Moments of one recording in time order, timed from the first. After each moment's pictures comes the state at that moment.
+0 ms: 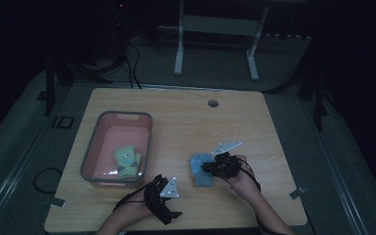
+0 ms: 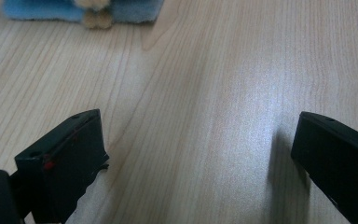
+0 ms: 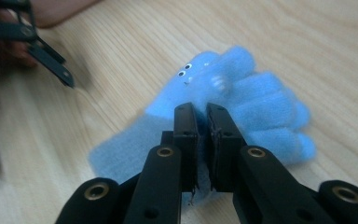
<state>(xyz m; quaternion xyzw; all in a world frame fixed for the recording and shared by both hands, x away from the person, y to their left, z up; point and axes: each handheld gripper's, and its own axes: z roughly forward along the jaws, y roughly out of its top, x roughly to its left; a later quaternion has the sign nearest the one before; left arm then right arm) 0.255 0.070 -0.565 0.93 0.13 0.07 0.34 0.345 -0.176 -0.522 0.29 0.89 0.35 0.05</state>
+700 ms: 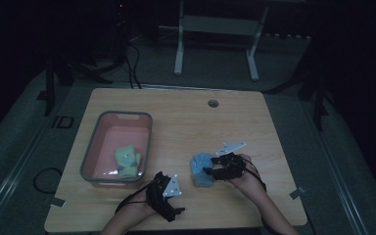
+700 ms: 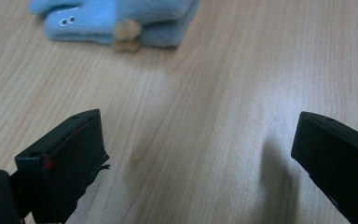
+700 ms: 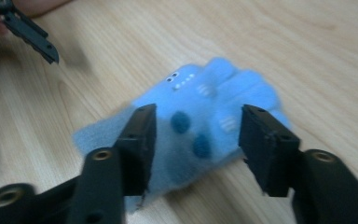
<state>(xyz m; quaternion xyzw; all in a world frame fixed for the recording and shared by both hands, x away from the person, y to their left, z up) 0.255 0.063 -0.556 0.92 0.16 0.11 0.35 0.342 -0.189 -0.515 0.28 0.89 0.35 0.08</state>
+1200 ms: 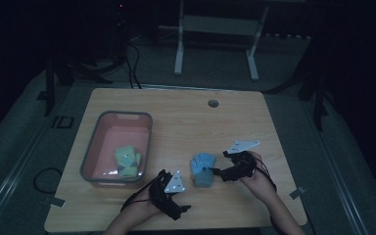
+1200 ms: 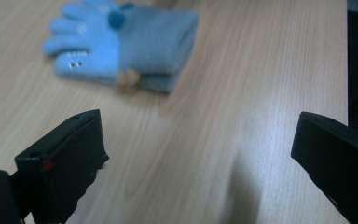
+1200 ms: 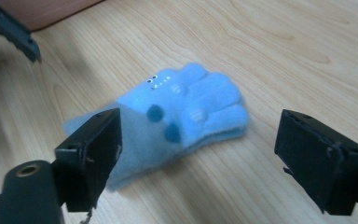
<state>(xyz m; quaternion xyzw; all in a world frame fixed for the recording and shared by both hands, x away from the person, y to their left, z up) 0.254 0.054 -0.535 0.90 0.17 0.10 0.38 0.343 -0.217 -0.504 0.28 0.88 0.37 0.10</state>
